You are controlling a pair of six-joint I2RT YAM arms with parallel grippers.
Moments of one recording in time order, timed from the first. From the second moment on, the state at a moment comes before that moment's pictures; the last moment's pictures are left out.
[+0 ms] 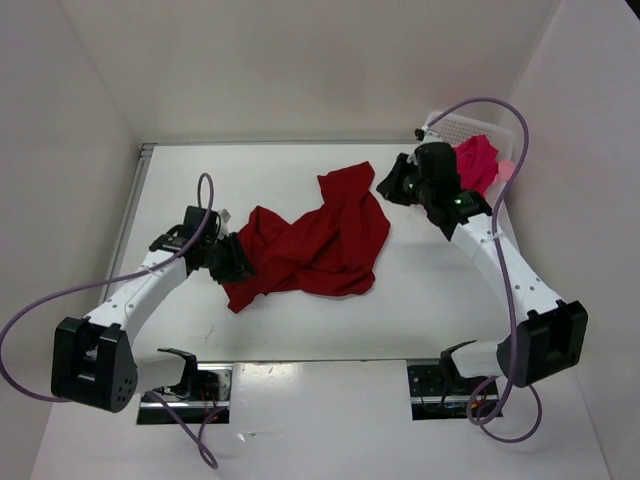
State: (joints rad) left arm -0.18 1.24 0.84 -0.63 0.33 -0.56; right arm 0.31 1.34 1.27 -0.41 -0.07 0.51
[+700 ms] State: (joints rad) left arm -0.20 1.26 0.65 -0.45 0.05 -0.72; right arm 0.45 1.70 1.38 -0.36 -0.04 0.45
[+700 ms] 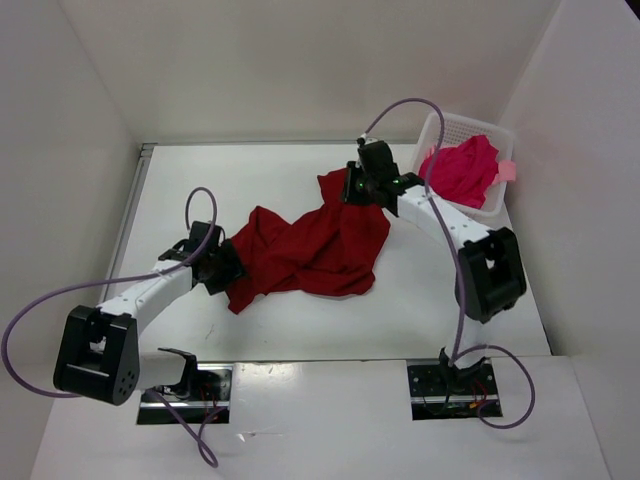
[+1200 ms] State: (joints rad) left arm -0.18 1.28 0.68 -0.40 0.04 -0.74; right arm 0.54 2.38 2.04 -0.35 0.22 0.38
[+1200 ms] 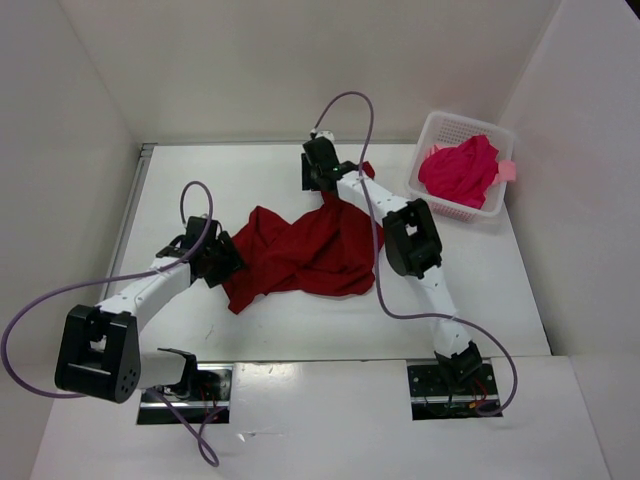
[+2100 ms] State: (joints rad) left arm -0.17 1.29 0.68 -0.41 0.11 -0.74; right arm 0.57 2.78 2.62 -0.56 0.47 0.30
